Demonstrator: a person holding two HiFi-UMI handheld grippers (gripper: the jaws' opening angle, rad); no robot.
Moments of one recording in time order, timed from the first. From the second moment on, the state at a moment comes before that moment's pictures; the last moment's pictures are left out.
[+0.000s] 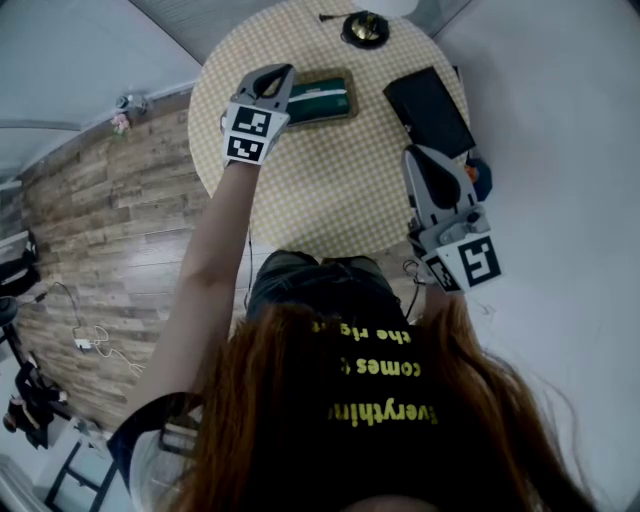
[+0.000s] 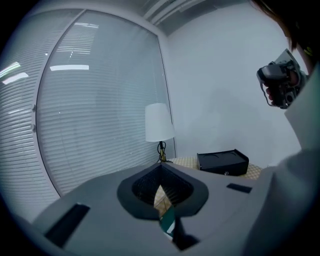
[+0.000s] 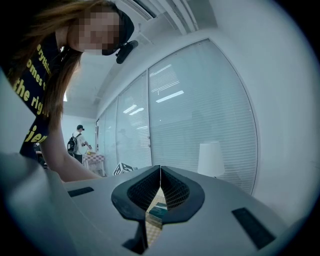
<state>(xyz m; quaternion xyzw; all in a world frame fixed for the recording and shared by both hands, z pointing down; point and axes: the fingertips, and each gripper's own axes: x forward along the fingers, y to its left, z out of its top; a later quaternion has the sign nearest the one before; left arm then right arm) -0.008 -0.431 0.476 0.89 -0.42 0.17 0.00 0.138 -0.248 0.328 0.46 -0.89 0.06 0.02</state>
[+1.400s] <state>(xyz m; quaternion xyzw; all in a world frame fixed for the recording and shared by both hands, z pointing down) -0.026 -0.324 0.381 0.93 -0.38 -0.02 -0.04 0.105 -0.294 0.342 0.45 -0.89 0.04 0.02</state>
